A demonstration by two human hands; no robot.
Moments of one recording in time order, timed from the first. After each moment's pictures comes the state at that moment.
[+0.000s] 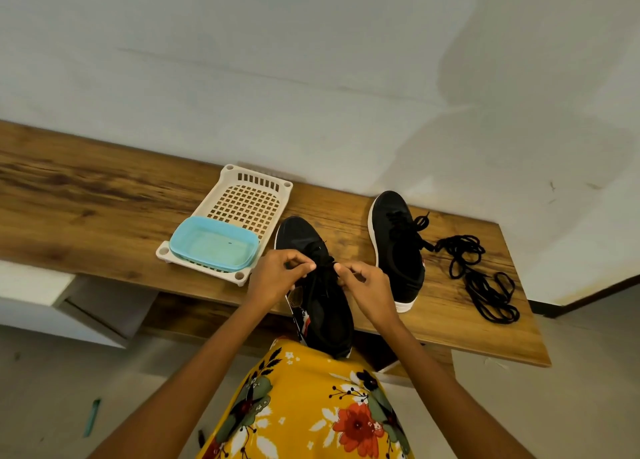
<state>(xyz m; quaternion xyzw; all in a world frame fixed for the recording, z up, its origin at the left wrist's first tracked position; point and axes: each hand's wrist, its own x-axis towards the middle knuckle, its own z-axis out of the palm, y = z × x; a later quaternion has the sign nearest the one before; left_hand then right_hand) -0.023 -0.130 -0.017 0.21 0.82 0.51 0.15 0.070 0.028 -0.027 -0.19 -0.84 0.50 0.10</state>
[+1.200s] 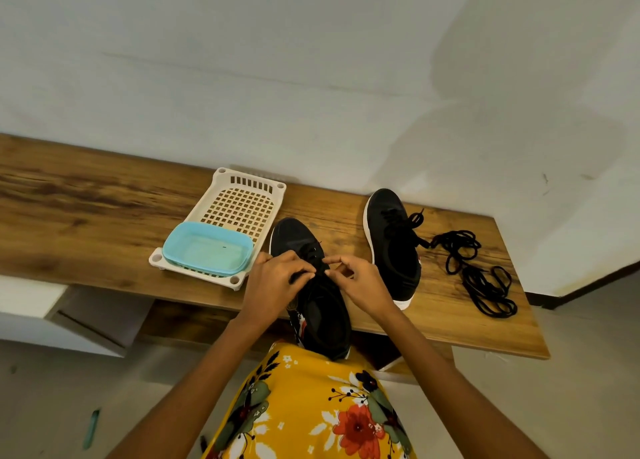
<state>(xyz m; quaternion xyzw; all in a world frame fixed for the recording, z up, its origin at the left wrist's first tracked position) -0.014 -0.132 -0.028 0.37 0.87 0.32 -0.07 0.058 0.038 -0.022 -0.15 -0.88 0.46 0.03</state>
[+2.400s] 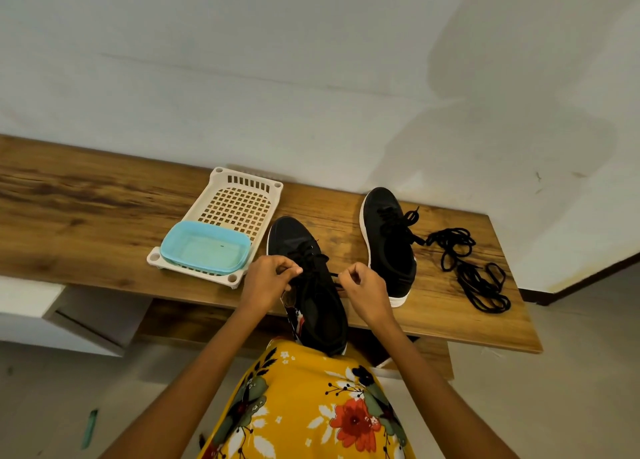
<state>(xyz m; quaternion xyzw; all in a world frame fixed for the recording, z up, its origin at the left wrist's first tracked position) -0.021 -0.129 -0.024 0.17 0.86 0.46 0.15 0.076 0.028 -0.029 -0.29 -0.82 0.48 0.08</state>
